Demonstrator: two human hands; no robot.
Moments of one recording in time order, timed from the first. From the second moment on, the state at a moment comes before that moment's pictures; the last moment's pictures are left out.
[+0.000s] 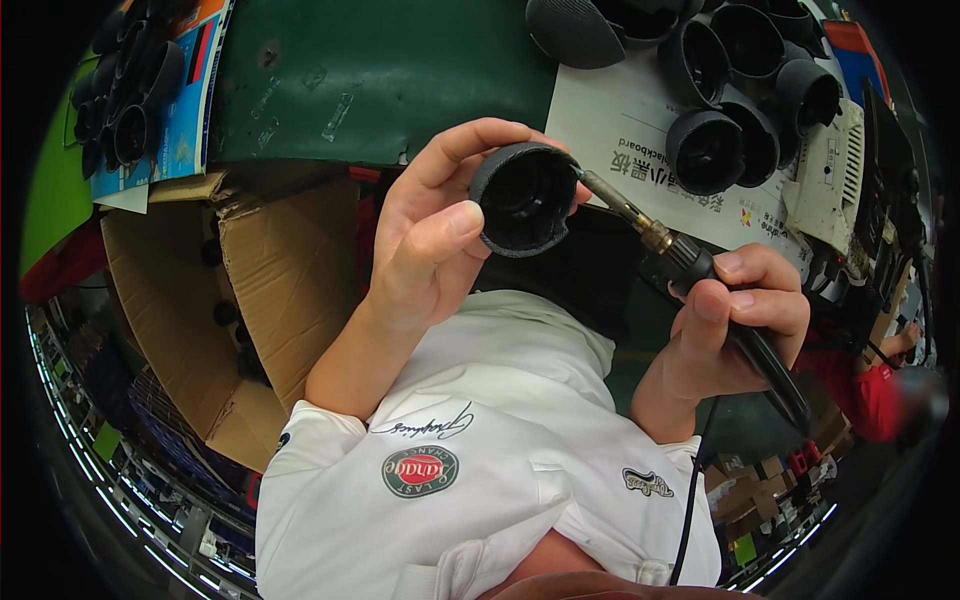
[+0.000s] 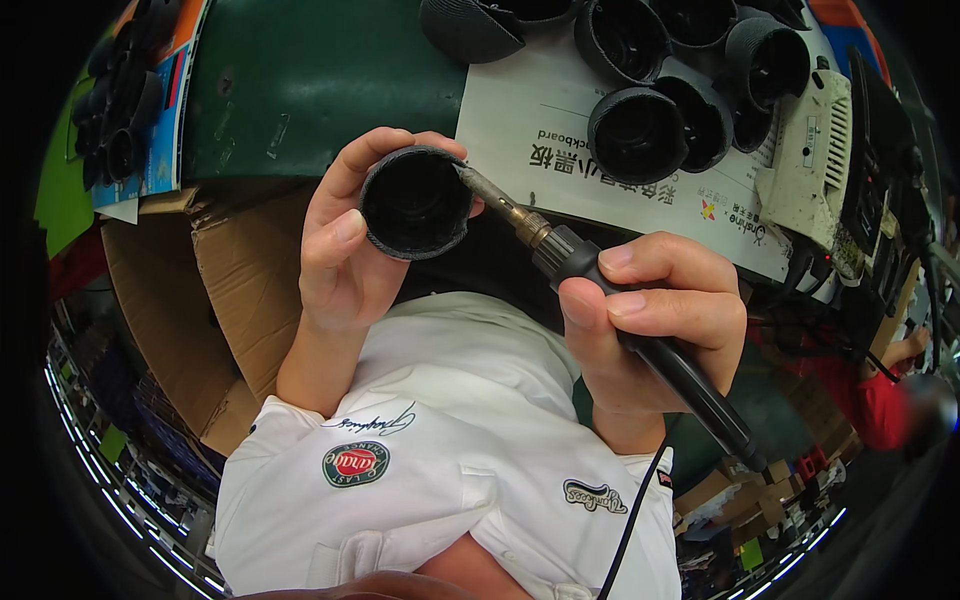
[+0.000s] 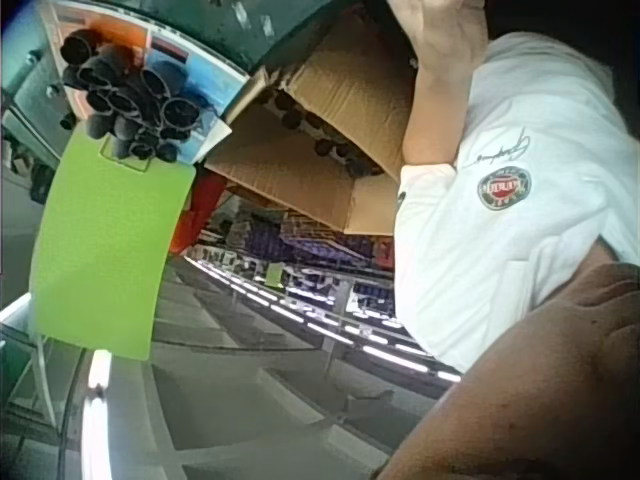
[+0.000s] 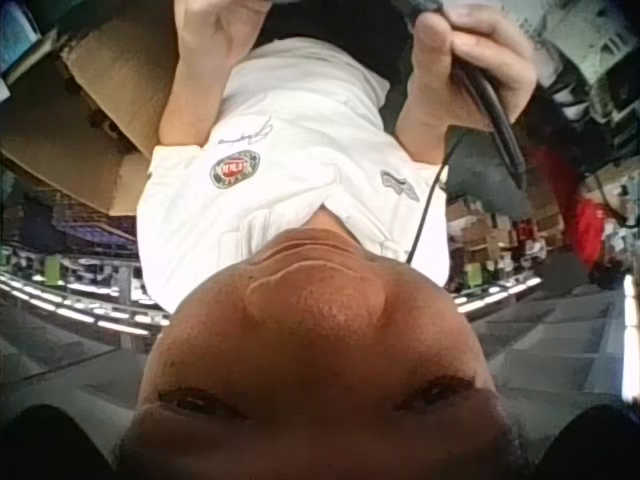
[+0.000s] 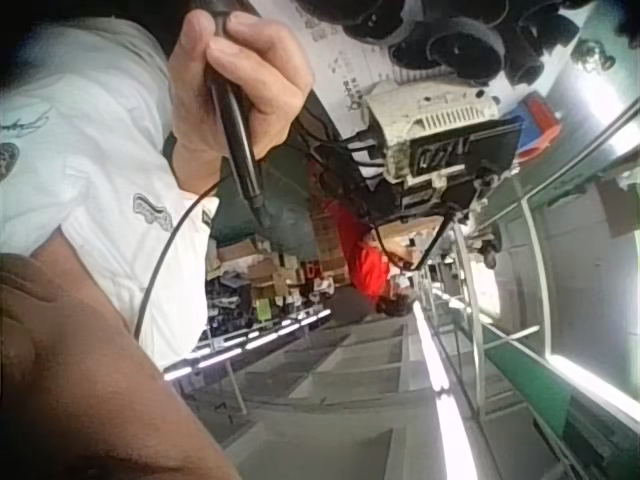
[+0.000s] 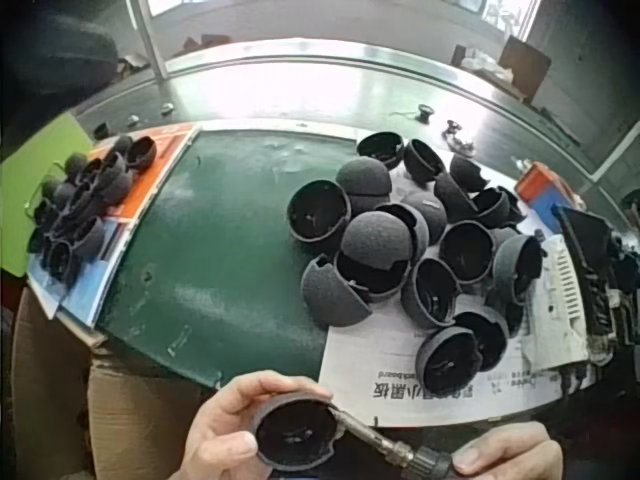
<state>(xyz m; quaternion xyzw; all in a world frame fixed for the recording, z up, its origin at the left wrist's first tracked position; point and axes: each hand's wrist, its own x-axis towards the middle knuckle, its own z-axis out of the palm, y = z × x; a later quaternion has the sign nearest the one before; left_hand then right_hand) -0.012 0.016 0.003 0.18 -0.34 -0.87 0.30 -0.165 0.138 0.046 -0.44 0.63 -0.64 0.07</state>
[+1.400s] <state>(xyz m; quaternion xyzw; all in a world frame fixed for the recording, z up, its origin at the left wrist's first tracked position) -0.006 0.019 0.018 0.26 -0.32 -0.86 0.30 -0.175 0.151 0.030 -0.27 0.53 -0.79 0.18</state>
